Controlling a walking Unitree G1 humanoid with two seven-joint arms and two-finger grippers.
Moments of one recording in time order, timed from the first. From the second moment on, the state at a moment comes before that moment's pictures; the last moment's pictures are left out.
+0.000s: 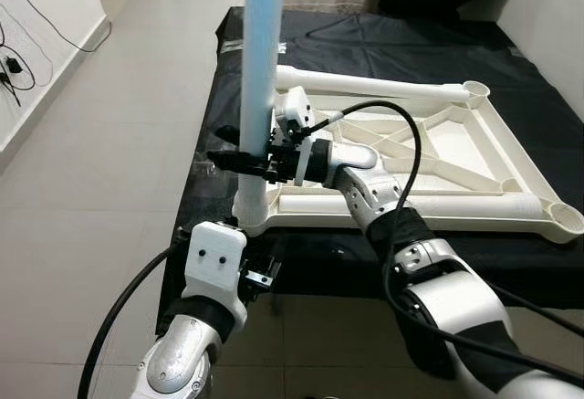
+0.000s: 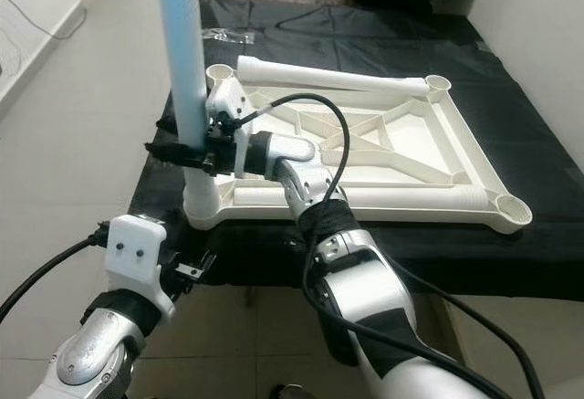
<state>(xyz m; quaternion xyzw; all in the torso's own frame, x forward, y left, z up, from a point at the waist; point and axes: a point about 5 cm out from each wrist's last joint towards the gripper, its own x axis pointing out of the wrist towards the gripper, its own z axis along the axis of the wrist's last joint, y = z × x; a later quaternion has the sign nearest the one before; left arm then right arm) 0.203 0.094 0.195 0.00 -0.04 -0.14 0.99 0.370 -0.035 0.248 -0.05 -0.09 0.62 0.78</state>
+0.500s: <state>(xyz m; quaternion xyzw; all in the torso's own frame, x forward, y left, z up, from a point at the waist) 0.207 0.096 0.194 0.01 -0.05 -0.14 0.99 0.376 -0.027 0.249 -0.07 -0.07 0.51 0.85</state>
